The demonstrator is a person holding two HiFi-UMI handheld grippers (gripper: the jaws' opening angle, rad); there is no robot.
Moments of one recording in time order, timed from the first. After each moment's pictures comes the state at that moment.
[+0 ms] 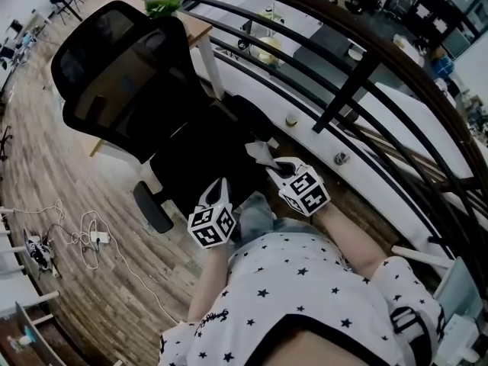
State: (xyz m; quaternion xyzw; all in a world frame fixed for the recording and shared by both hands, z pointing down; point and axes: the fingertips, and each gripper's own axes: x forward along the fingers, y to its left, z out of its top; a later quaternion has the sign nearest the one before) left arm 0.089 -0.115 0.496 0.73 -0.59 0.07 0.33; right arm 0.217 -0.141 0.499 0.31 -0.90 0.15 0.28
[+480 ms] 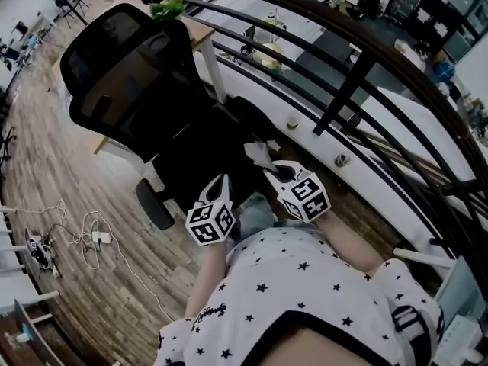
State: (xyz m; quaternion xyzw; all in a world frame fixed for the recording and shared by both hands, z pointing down) left arm 0.099 -0.111 0.476 0.75 -0.58 0.06 0.31; right arm 0.211 -0.120 0.469 0.33 -0.90 0.16 0.22
